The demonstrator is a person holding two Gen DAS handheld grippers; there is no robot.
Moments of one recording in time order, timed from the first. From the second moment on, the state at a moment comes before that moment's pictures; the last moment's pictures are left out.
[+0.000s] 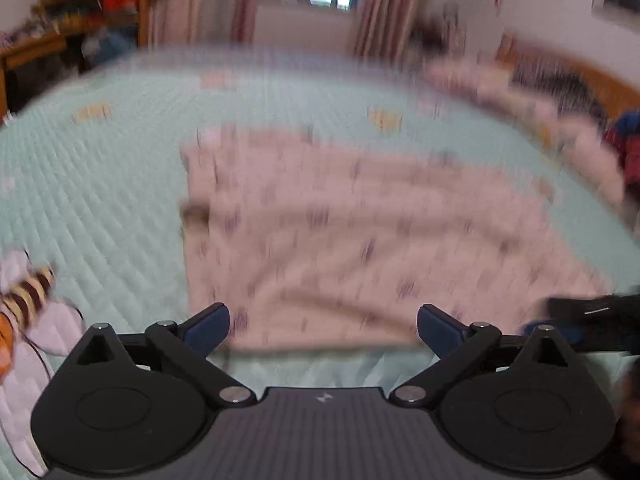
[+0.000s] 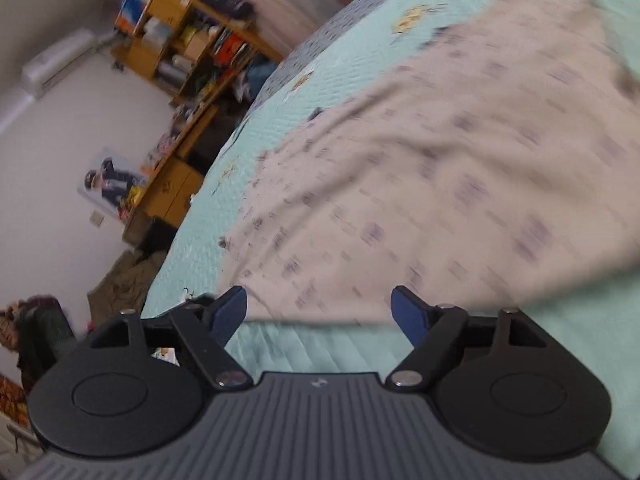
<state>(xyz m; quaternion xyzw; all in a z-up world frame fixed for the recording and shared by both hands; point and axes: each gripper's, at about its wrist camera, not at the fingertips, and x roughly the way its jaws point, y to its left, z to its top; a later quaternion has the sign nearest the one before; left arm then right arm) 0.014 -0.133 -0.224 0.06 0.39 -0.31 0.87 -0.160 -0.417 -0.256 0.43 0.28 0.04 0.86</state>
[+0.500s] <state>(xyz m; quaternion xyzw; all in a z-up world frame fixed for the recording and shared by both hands) -0.023 0.011 -0.189 -0.12 0.34 -0.22 0.91 -0.043 -0.308 -0.229 0.33 0.31 0.17 0.88</state>
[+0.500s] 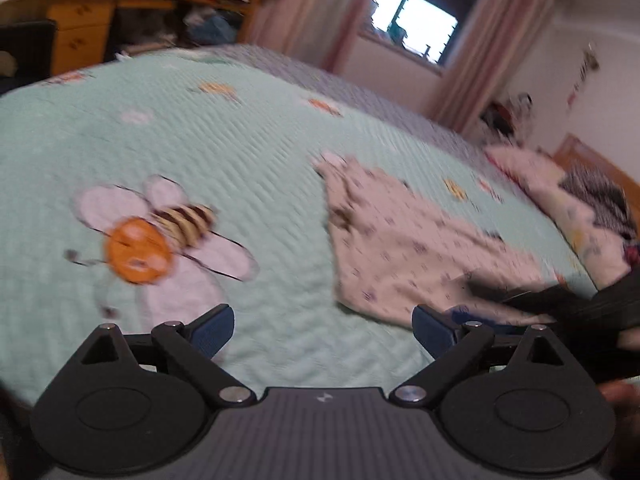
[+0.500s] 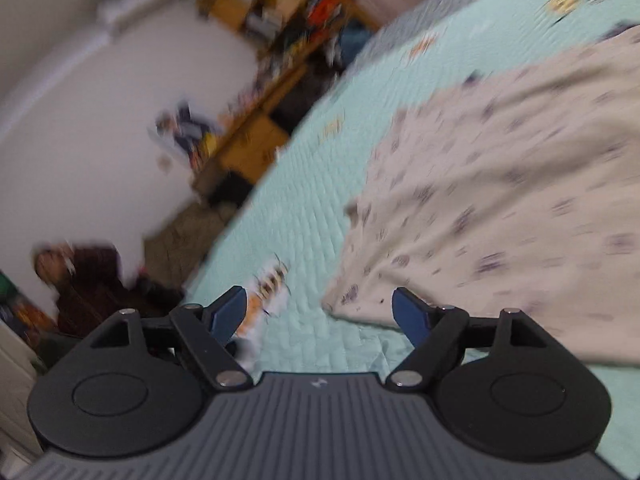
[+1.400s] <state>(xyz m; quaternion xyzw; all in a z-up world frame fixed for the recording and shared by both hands) -0.024 0.014 -0.176 -0.12 0.33 -0.25 0.90 -0.077 -0.317 -0.224 0.39 0.27 0.20 0.85</state>
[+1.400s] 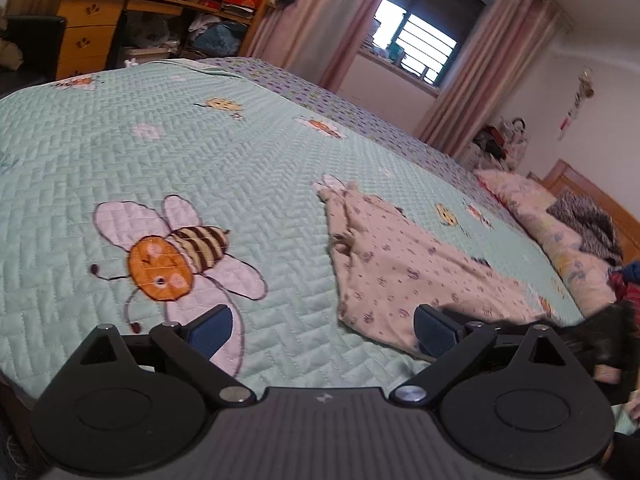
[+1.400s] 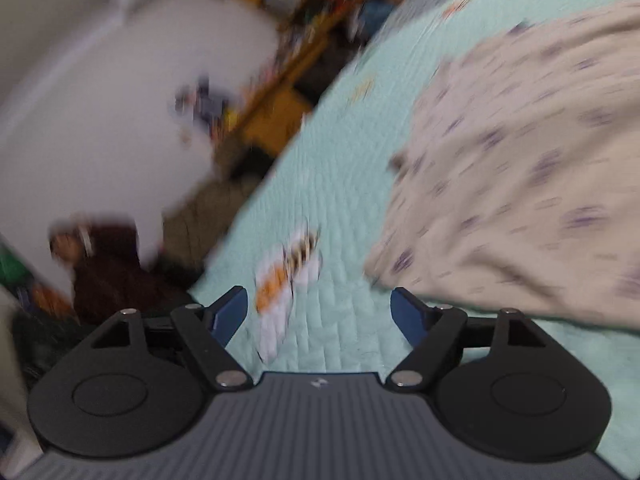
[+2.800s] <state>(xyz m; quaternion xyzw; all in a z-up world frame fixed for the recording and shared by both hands) 0.005 -0.180 -0.196 0.13 0.43 -0.26 0.85 -0.192 -0.480 -0.268 0.54 0.20 -0.01 0.82</state>
